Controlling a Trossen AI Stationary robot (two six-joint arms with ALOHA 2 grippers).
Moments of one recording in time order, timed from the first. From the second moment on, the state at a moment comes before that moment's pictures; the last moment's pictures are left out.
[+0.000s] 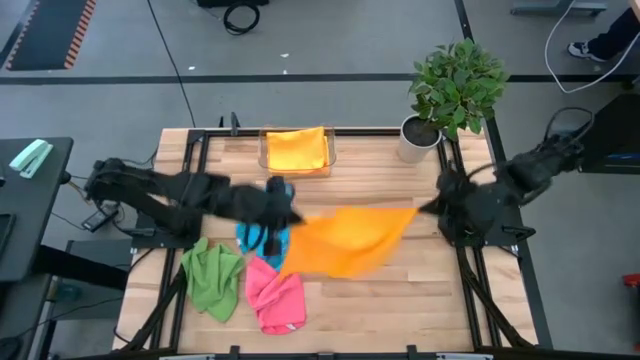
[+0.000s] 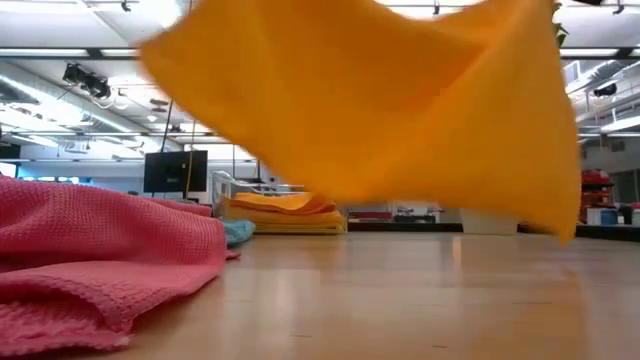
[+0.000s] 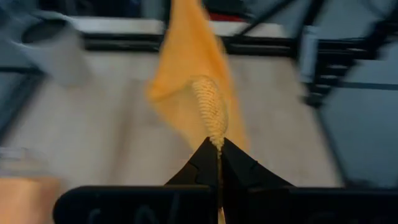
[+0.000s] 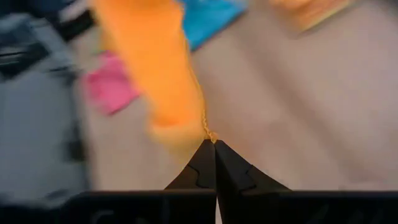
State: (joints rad) left arm -0.24 1.36 1.42 -0.60 -0.23 -0.17; right arm 0.56 0.91 1.25 -1.24 0.46 0.96
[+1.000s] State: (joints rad) left arm -0.64 1.95 0.98 0.33 -0.14 -0.26; right arm 1.10 1.69 0.93 -0.62 0.09 1.60
